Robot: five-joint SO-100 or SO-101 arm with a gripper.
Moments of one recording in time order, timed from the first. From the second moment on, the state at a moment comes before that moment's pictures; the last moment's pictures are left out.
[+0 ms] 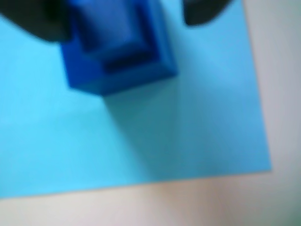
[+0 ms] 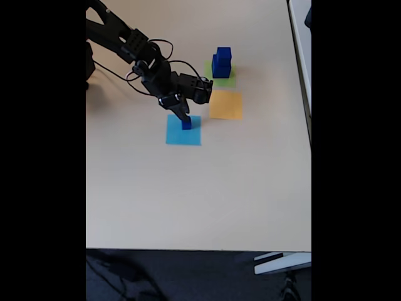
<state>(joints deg) 25.3 84.9 112.0 27.0 67.4</state>
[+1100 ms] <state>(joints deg) 24.8 84.9 112.2 27.0 67.4</state>
